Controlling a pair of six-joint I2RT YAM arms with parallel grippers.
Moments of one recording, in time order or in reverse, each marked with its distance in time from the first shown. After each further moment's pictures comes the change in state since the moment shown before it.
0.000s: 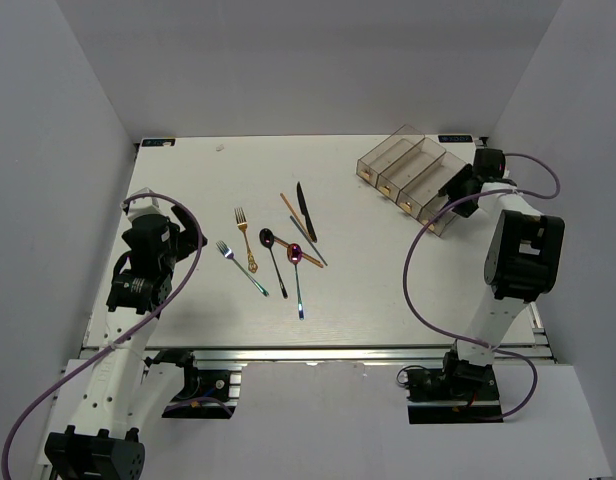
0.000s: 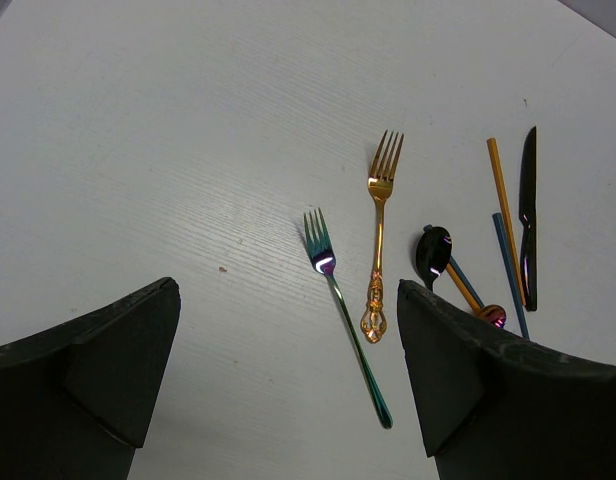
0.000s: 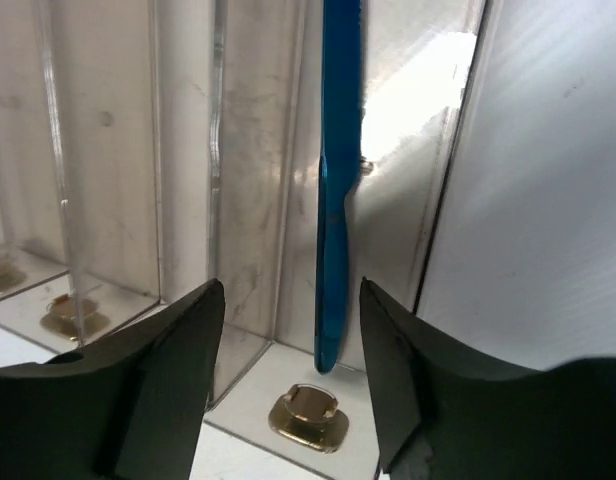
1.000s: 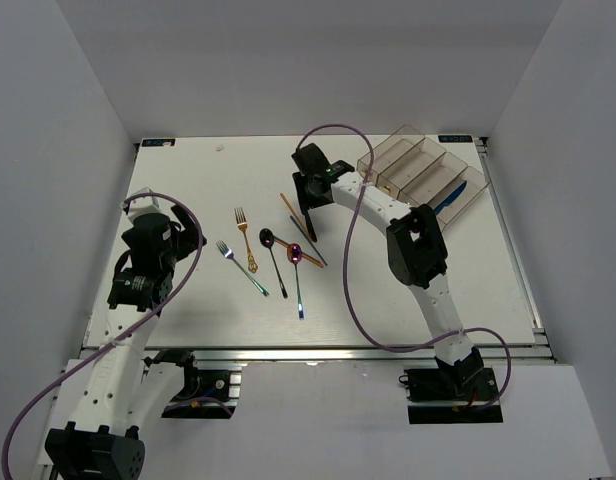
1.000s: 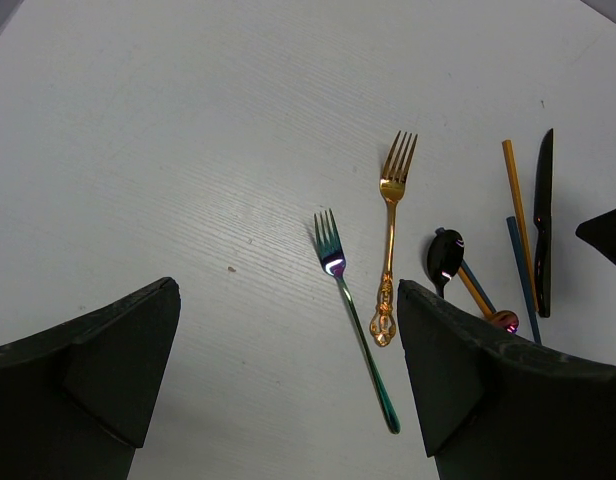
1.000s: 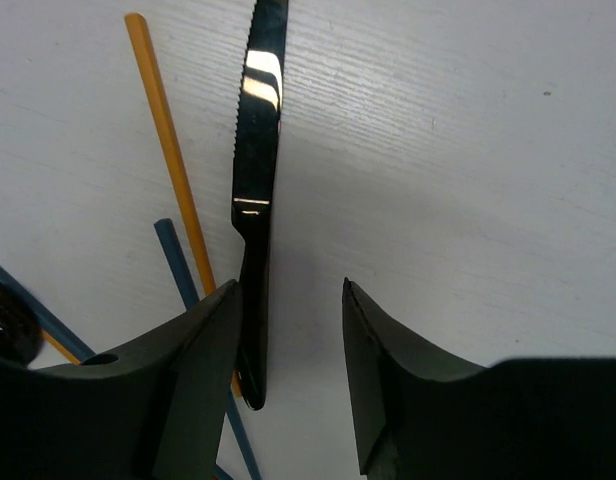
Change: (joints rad) left arm 0.000 0.014 0.000 -0.001 -0.023 0.000; right arm 0.818 0.410 0.719 -0.354 0.235 -0.400
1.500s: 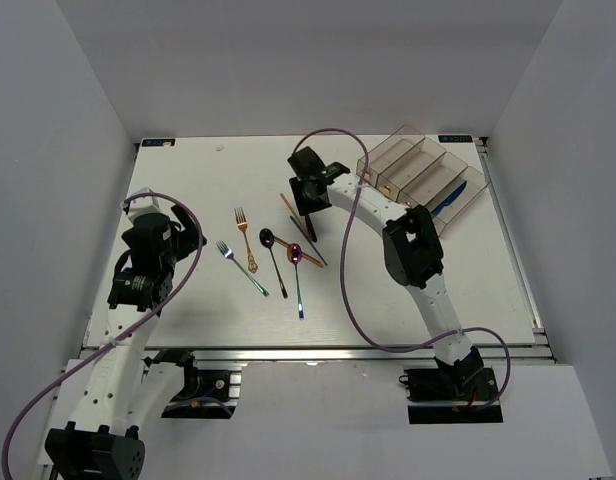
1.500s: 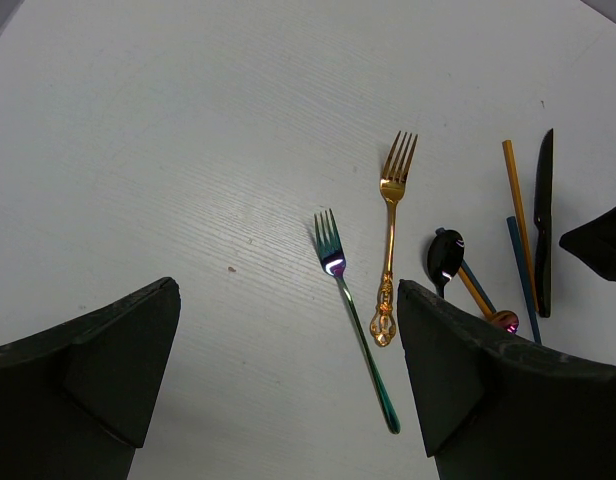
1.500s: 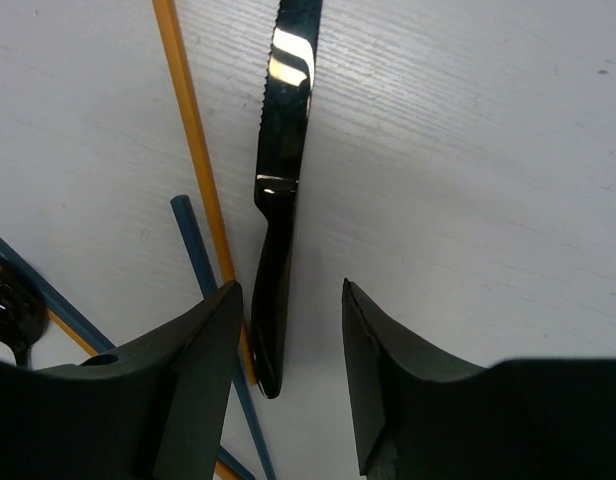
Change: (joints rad) left arm 0.000 0.002 0.000 0.000 0.000 0.000; right arm 0.021 0.036 0.032 -0.064 -0.018 -0.006
